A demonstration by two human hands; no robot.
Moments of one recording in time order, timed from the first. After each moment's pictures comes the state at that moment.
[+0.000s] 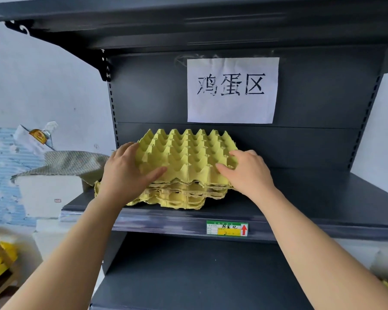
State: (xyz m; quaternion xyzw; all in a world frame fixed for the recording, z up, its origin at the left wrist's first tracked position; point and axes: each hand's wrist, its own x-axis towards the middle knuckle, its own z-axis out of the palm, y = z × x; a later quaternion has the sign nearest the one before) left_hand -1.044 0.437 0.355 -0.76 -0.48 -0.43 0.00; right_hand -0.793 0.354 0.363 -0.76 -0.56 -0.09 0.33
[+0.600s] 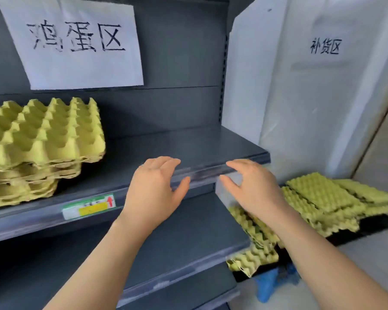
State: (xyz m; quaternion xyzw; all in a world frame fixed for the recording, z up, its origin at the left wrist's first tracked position) left_hand -0.793 0.277 0.281 -0.90 -0.18 -0.39 -0.03; right_hand -0.641 0.124 0.287 -0.84 -0.44 -0.16 0.29
